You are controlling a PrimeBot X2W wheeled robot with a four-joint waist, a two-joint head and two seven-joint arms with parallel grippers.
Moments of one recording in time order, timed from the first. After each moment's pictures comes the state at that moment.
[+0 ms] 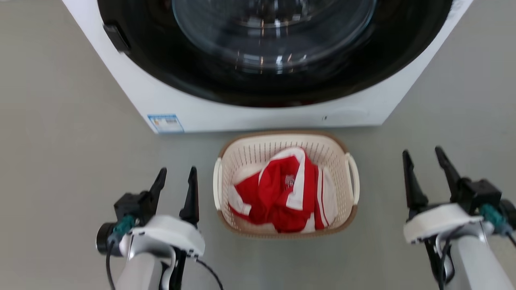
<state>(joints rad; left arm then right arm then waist) -0.22 0.04 -0.15 0.38 -0.29 0.01 -0.25 -0.24 -0.11 -0.09 0.39 0.03 0.12 -0.25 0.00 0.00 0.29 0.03</state>
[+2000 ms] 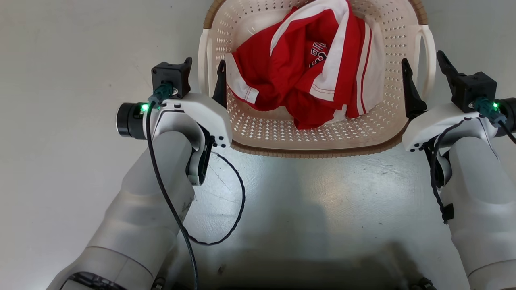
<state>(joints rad) -0.91 0.03 -0.54 0.88 -0.56 0.15 -0.26 -0.77 -0.13 -0.09 0.79 -0.11 0.12 -0.25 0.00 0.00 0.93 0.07</state>
